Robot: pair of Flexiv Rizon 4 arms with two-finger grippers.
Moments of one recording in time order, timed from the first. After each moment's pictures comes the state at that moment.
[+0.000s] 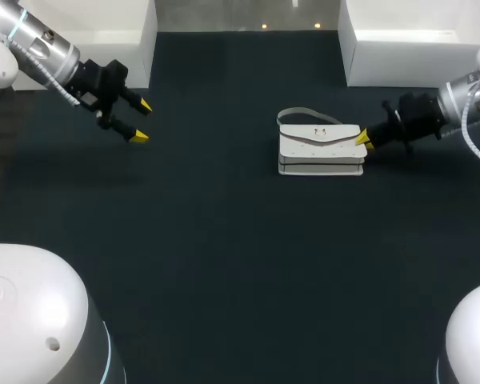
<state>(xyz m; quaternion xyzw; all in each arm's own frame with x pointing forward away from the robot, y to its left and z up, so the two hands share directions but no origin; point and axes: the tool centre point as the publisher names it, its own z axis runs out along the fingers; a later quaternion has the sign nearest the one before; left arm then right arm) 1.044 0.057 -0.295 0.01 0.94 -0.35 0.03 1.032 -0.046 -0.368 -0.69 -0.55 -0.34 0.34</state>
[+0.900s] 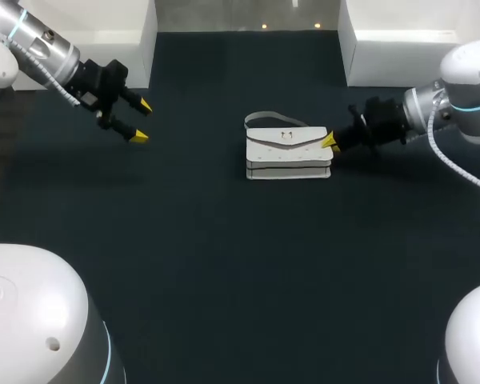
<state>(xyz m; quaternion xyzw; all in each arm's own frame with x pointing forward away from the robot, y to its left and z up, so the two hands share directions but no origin) 1.044 0.057 -0.295 0.01 0.94 -0.35 0.03 1.027 0.026 -0.368 -0.67 -0.56 -0.36 0.33</state>
